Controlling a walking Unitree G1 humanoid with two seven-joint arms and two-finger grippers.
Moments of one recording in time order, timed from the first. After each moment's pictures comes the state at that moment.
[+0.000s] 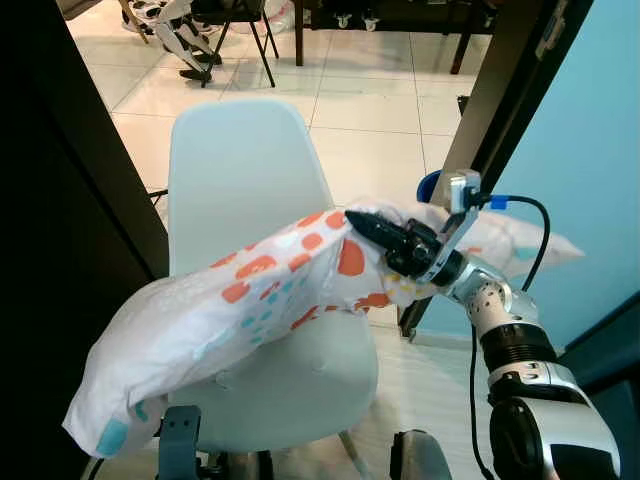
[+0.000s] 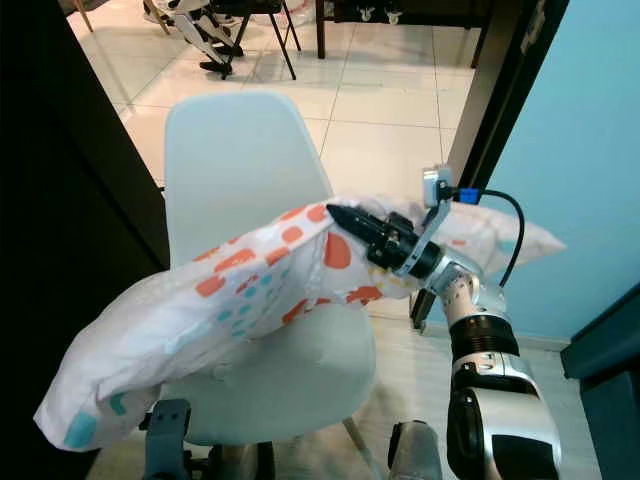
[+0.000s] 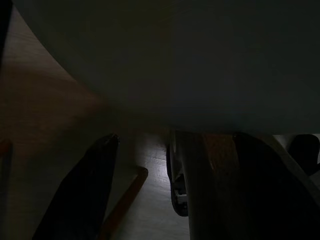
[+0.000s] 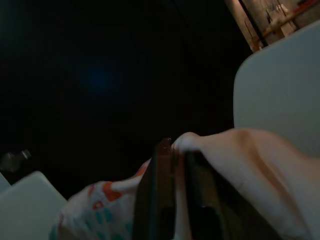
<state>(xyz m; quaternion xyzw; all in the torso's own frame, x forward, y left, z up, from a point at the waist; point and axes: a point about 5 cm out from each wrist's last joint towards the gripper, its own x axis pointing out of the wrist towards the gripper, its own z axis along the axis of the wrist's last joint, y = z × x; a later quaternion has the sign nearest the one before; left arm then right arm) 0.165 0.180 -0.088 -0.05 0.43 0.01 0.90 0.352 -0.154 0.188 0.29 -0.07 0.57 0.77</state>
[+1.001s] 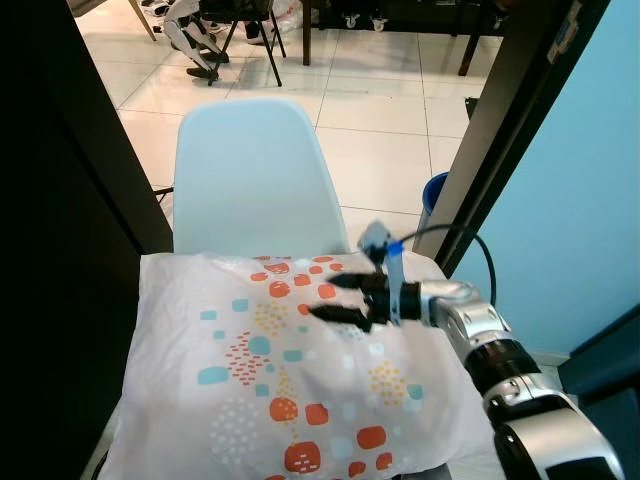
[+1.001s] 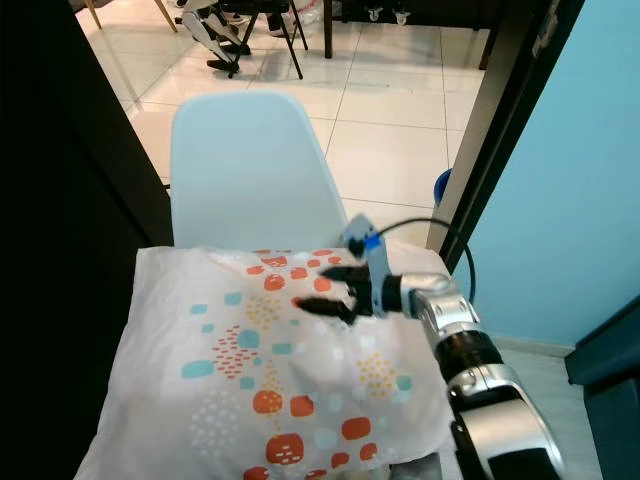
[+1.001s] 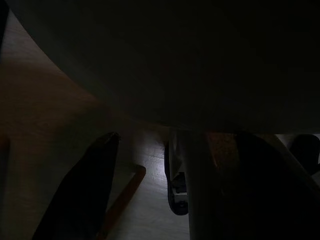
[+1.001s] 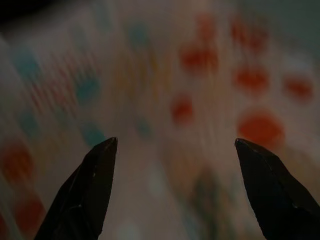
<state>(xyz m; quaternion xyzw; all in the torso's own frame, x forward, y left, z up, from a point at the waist) 0.167 0.176 -0.088 -0.05 0.43 0.01 0.90 0.341 -0.145 0.109 -0.10 0.24 0.53 0.81</state>
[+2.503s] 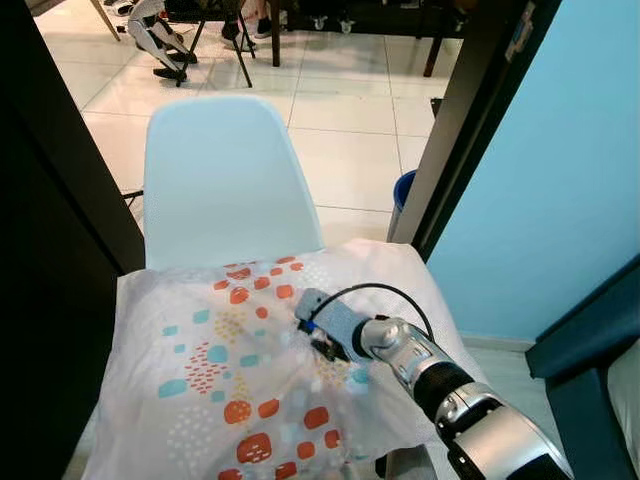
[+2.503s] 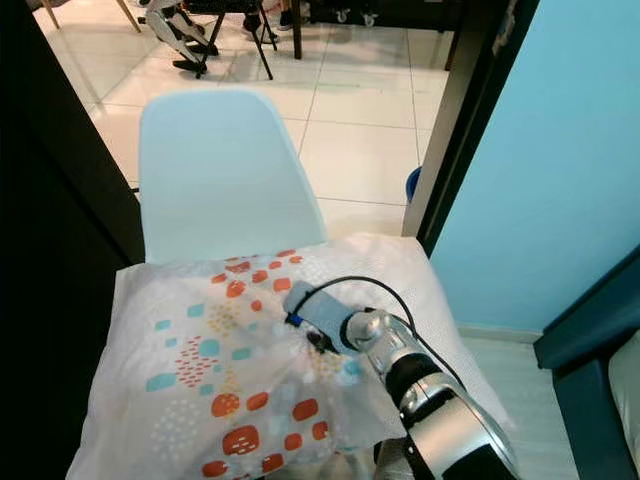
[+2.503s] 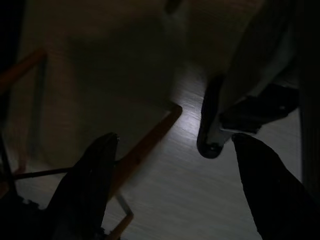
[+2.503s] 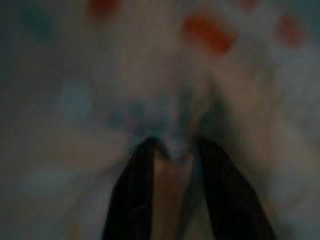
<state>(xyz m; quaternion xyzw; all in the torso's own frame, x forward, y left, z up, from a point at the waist) 0.103 0.211 -0.109 -0.05 0.52 0.15 0.84 0.343 -0.069 0.066 -0.28 0.20 0.39 0.85</state>
